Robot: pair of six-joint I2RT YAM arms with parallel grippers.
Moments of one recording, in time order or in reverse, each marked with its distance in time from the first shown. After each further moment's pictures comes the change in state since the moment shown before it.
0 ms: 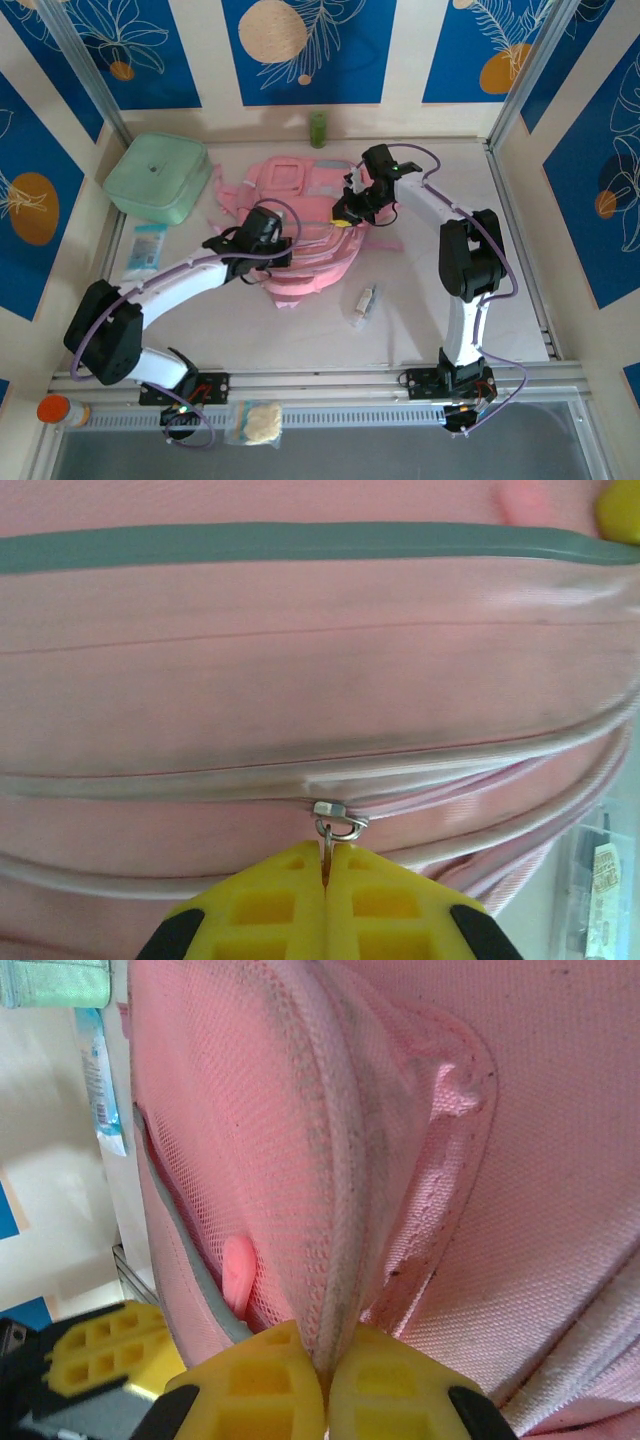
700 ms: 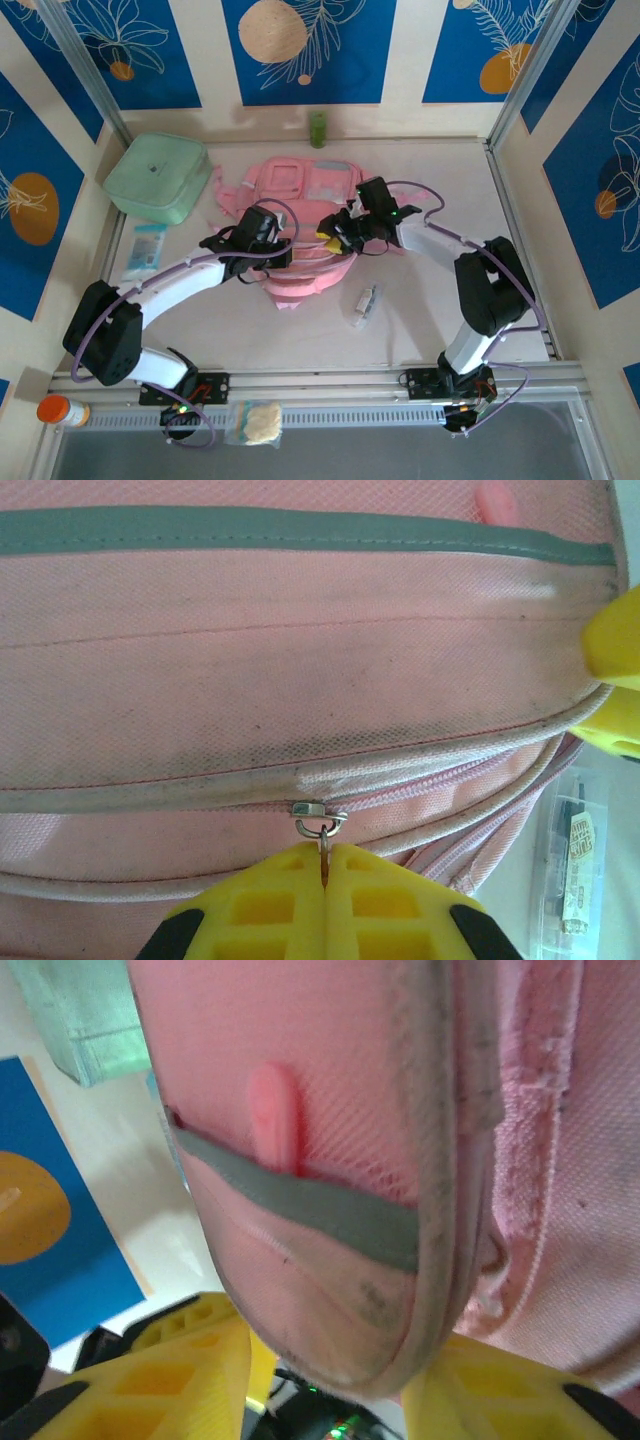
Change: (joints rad) left arm 0.010 0.001 0.000 0.000 0.079 0.020; right arm 0.135 -0.259 -0.462 0.519 0.053 0.652
